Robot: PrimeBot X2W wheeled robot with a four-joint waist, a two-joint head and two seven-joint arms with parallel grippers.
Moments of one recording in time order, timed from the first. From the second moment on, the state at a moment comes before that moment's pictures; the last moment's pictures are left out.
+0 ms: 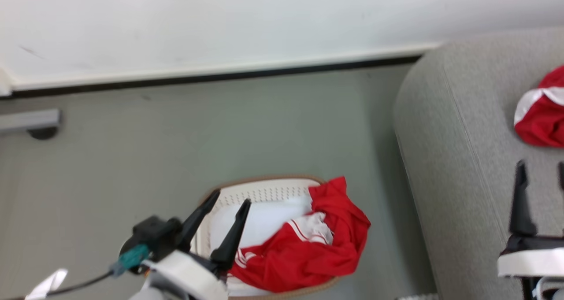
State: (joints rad) left arm -0.36 0.45 -0.72 0.10 -0.72 0.07 -0.26; right arm -0.20 -0.05 -0.21 0.15 0.13 0.13 -0.26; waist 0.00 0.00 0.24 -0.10
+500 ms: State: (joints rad) left arm -0.02 0.24 -0.32 0.19 -0.43 -0.06 -0.26; right arm -0.01 -0.05 -0.04 0.21 0.15 0.13 -0.26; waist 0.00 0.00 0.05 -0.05
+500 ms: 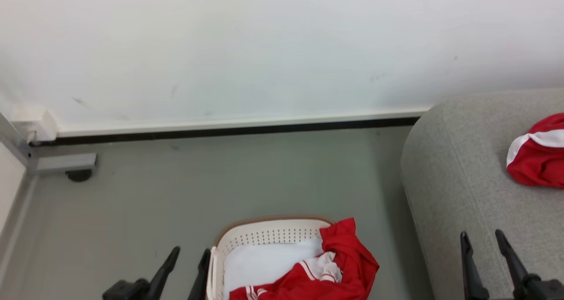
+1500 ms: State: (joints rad) left arm 0.14 0.09 0.00 0.16 -0.25 -0.13 -0.26; right arm 0.03 -0.05 0.06 0.26 0.18 0.13 -0.26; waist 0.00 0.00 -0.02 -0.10
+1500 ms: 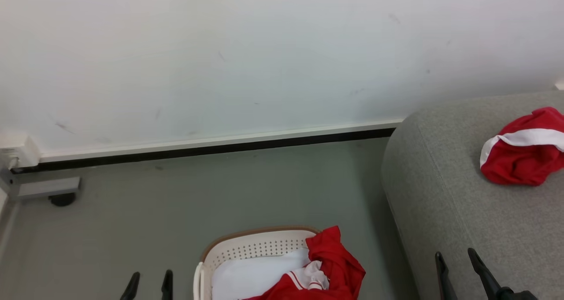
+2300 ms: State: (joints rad) left arm -0.40 0.33 -0.43 0.49 -0.33 -0.13 -0.22; right arm -0.12 -0.05 0.10 0.06 0.24 0.13 -0.26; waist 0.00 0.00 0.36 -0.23
